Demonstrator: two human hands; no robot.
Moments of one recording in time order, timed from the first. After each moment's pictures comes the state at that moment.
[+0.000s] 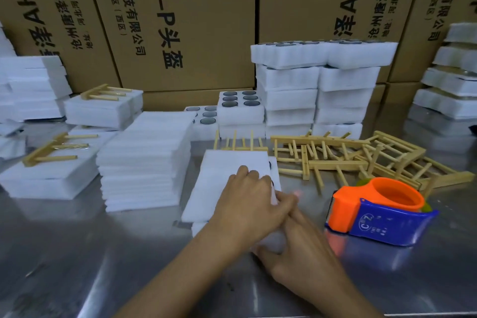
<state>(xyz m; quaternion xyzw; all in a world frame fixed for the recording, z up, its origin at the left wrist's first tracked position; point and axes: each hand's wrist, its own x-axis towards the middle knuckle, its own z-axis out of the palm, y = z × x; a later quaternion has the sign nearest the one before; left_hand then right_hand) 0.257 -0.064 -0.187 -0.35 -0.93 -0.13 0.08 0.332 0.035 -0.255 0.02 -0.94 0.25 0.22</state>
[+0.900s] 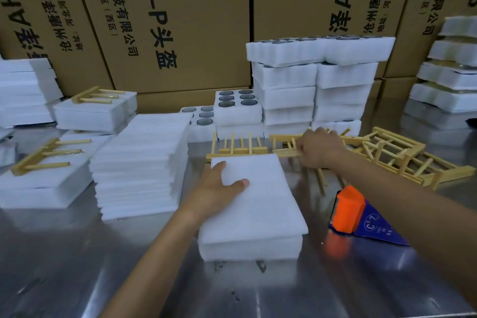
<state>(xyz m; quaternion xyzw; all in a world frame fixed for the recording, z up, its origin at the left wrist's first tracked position) 0.177 -0.101 -0.202 -0.18 -0.89 -0.39 -0.13 0.201 0.158 -0.173 -0.17 -0.98 -0.09 0.01</state>
